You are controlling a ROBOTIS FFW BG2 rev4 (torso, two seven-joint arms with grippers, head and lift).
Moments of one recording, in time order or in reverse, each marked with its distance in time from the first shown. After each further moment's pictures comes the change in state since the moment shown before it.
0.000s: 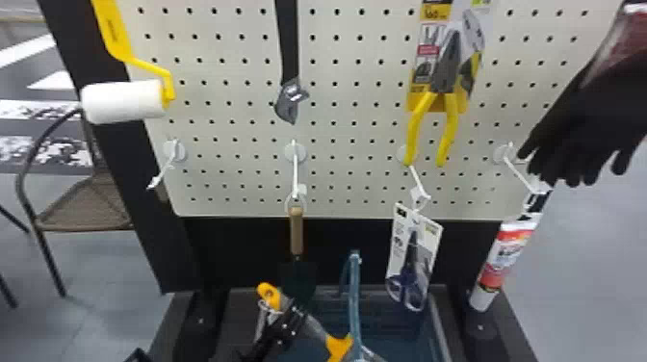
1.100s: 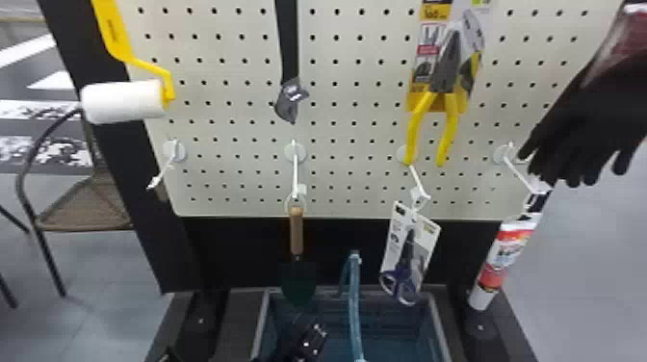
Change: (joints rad) left arm -0.049 0.007 -0.038 0.079 0.037 0.064 -0.017; right arm -0.002 0.000 0.000 0.011 -0.011 0.001 0.000
